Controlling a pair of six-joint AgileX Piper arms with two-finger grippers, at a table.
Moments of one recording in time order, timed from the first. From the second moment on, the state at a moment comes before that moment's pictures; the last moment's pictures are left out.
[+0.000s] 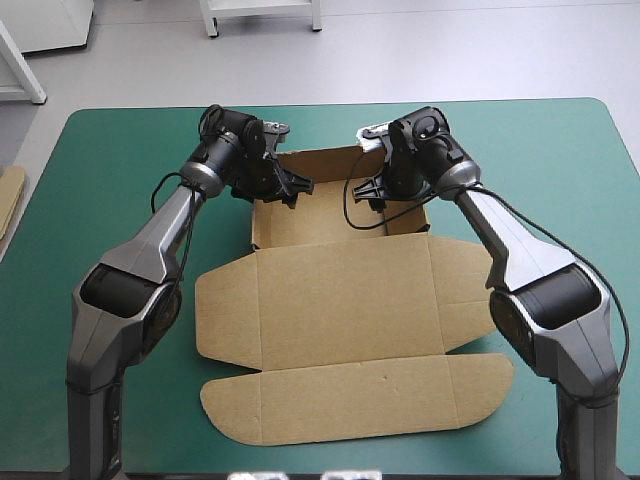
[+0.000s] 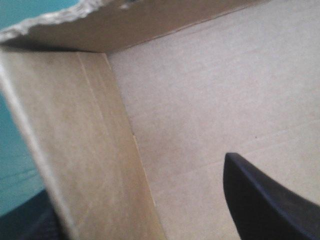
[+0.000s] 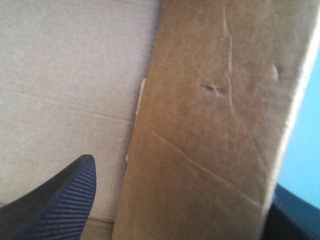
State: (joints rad) left arm -0.39 2.17 -2.10 -0.04 1.25 -0.14; right arm 0.46 2.09 -2.05 -0.11 1.25 0.19
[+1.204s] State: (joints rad) left arm -0.37 1.94 -2.08 -0.18 1.18 0.07; right arm 0.38 1.98 -2.12 -0.11 1.25 0.14
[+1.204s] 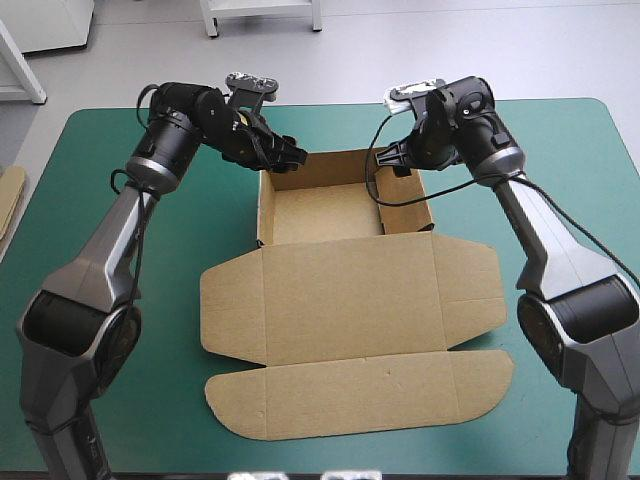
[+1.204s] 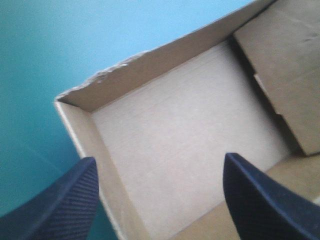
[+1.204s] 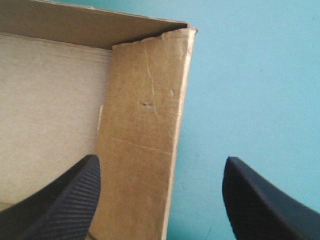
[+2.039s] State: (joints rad) left arm -0.37 0.94 -0.95 -0.49 0.70 0.31; right arm 0.38 1.67 -1.94 -0.03 1.21 0.06
